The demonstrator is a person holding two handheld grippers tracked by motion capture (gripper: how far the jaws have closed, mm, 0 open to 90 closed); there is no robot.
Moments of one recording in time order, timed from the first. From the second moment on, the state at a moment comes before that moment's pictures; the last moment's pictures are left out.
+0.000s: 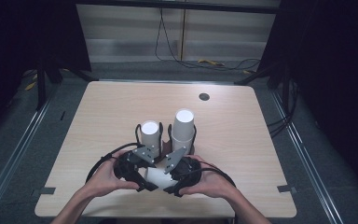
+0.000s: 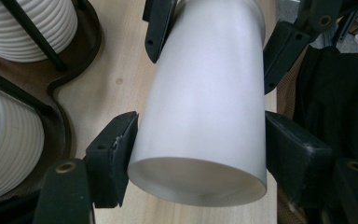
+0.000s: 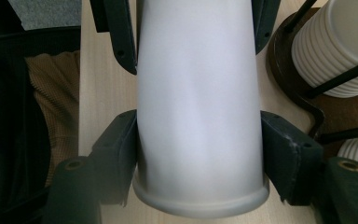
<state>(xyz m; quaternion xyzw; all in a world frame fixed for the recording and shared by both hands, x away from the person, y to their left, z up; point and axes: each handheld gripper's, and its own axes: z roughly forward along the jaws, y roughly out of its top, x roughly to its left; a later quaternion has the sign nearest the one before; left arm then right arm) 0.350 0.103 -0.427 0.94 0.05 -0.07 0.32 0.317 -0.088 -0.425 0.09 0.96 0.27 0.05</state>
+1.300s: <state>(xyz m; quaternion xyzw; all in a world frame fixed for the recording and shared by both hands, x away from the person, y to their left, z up) 0.345 0.123 -0.424 0.93 0.07 -0.04 0.36 0.320 -0.124 -0.432 0.16 0.91 0.37 0.02</state>
